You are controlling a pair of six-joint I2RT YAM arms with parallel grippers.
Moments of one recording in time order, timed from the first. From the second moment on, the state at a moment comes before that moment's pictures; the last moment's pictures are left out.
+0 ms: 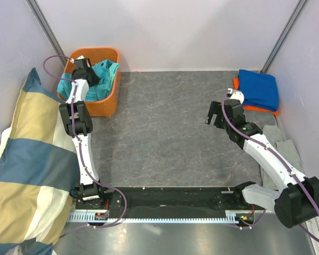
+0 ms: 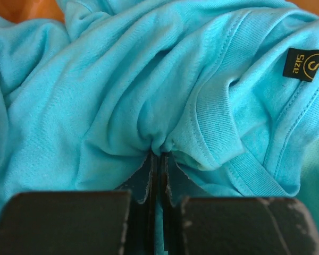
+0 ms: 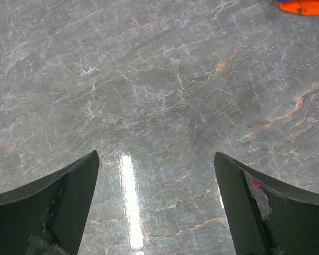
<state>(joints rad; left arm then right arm) 0.18 2.56 2.29 -0.38 0.04 -0.39 0.34 1.14 0.87 -0.37 0.28 0.45</state>
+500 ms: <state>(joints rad) 0.18 2.22 2.16 -0.42 0.09 -0.42 0.34 1.13 0.87 -0.37 0.23 0.46</state>
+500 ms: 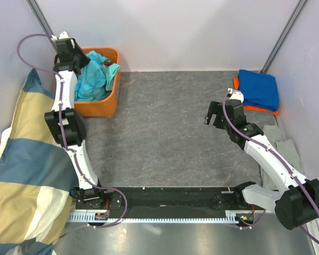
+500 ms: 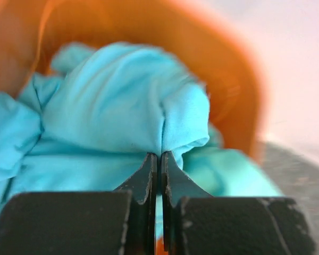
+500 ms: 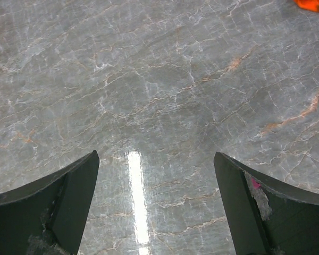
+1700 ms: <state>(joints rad) -0.36 1.58 2.08 -0.48 0.05 -0.28 0.34 0.99 0.86 -0.37 0.20 0.44</state>
